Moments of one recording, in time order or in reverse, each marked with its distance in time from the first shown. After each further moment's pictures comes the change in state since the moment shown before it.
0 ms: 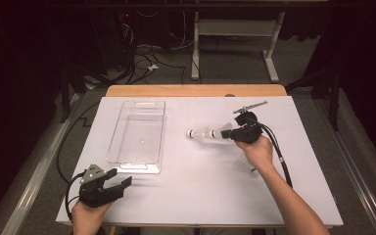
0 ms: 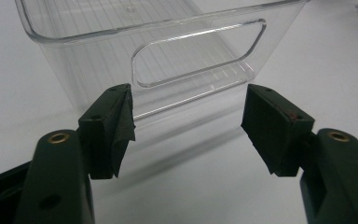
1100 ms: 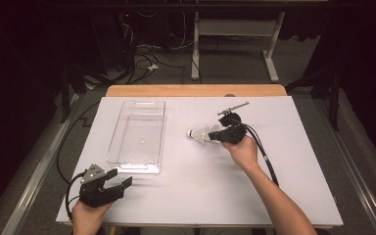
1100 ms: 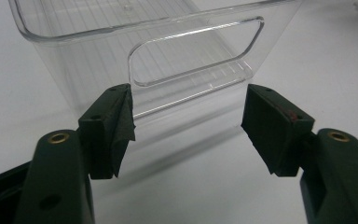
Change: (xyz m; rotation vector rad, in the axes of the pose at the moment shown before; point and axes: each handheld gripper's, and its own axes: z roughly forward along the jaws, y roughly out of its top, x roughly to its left) left arm 0.000 0.000 0.001 0.005 -0.006 0.006; right arm 0.018 0.011 0.036 0.038 0.013 -0.015
